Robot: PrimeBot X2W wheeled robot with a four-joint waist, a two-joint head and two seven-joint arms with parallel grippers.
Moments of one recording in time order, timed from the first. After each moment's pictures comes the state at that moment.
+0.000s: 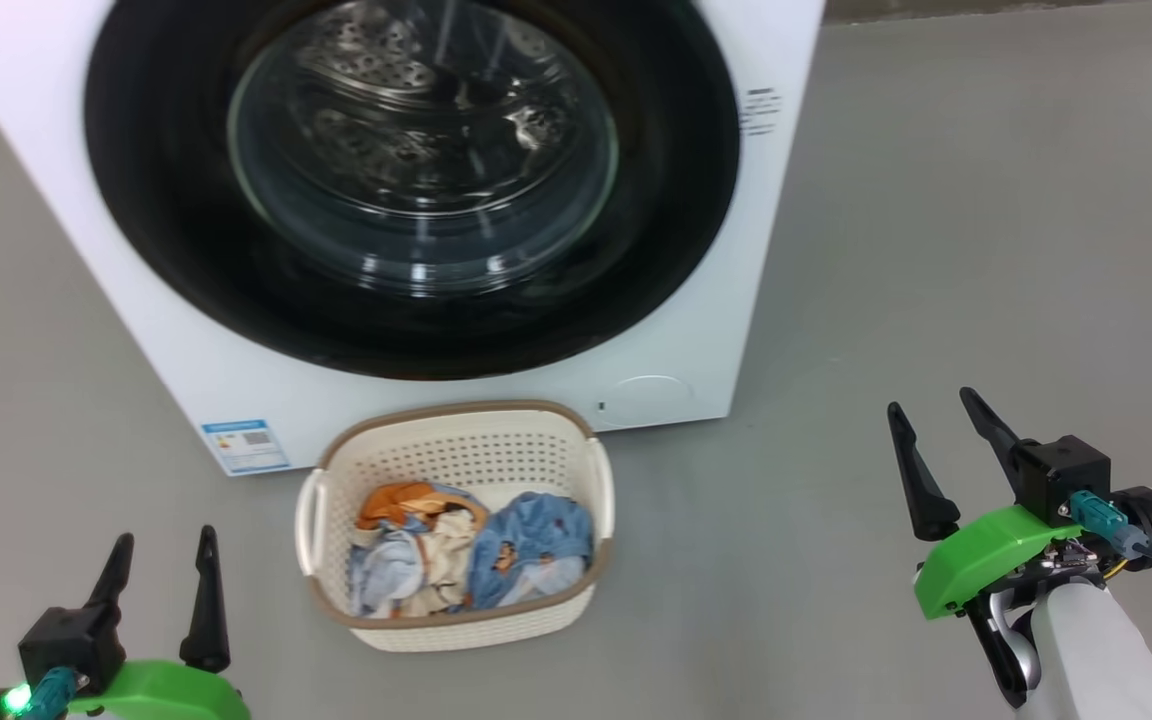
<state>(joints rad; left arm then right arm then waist) -0.13 0.07 0.12 0.37 -0.08 -0.08 -0.26 -0.34 -0.12 -0.05 0.49 0.04 0.13 -0.25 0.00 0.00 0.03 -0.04</state>
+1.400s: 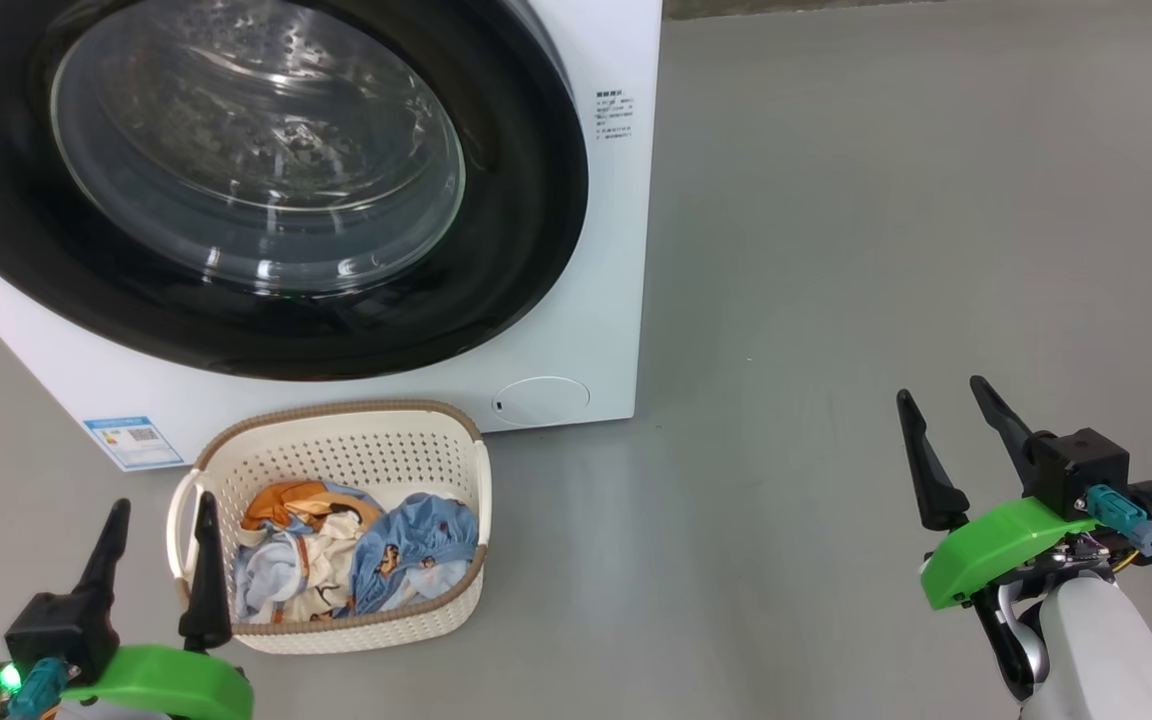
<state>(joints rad) -0.12 0.05 0.13 0.27 -0.08 -0.09 -0.26 -0.34 -0.12 -0.05 0.47 0.07 0.13 -0.25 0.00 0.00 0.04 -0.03</state>
